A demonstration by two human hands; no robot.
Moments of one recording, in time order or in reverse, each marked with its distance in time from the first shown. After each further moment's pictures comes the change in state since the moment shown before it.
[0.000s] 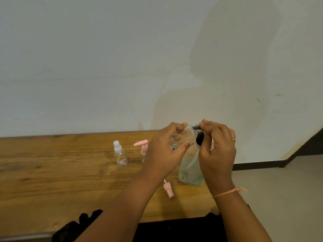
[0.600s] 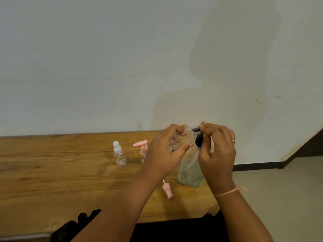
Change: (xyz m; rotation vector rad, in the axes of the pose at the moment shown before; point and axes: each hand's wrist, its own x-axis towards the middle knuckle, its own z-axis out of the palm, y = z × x) left_hand 0.000 -0.002 -0.001 0.028 -0.030 0.014; right_hand 0.000 0.006 -0.001 -0.013 -0.006 -0.087
